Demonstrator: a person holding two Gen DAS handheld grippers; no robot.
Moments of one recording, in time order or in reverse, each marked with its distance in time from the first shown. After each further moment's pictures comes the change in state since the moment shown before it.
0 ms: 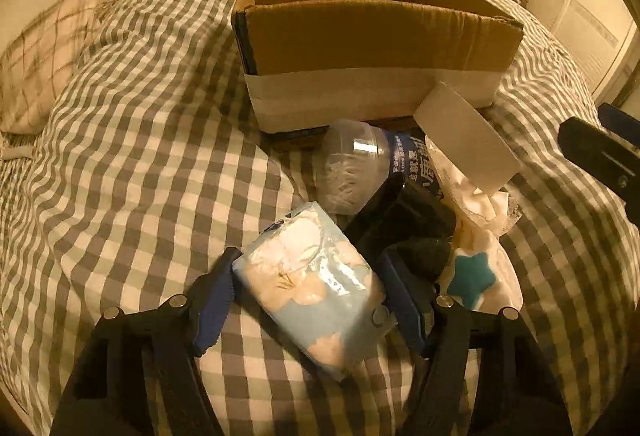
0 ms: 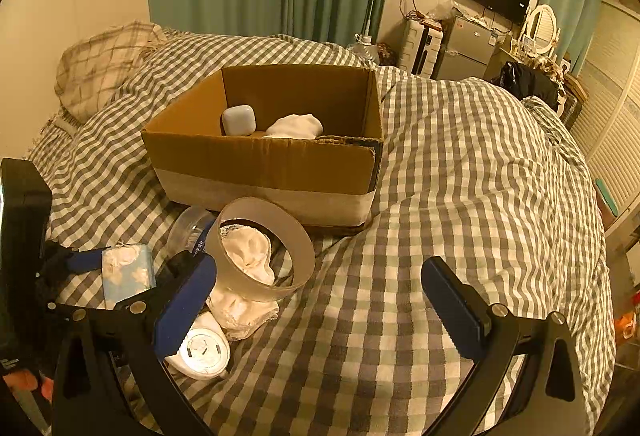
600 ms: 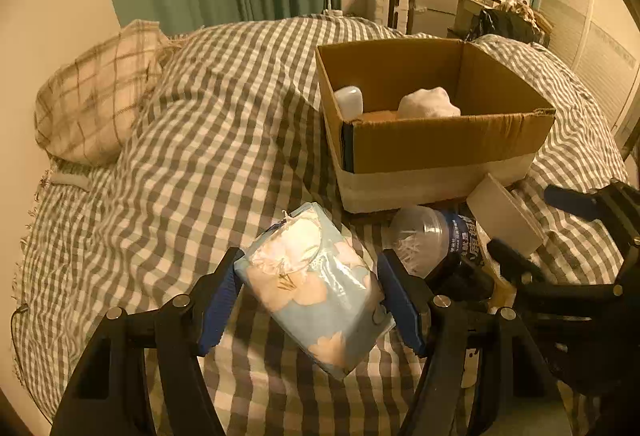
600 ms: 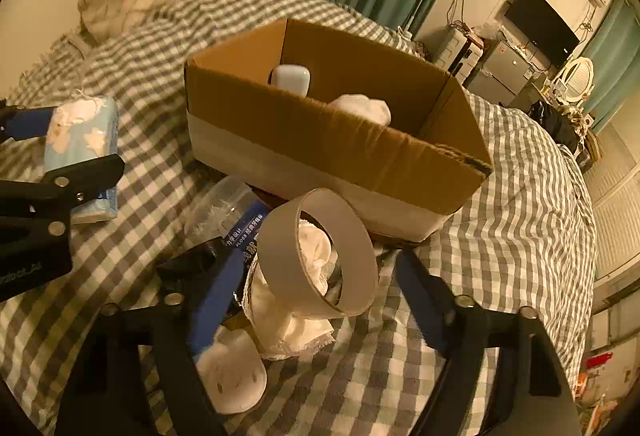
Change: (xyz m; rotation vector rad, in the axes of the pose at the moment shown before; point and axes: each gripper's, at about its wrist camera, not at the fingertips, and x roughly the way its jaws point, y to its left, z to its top) left arm -0.036 0.041 0.032 -0.037 -0.142 0.124; right arm 0.050 0.071 0.004 -0.250 0.113 -0.049
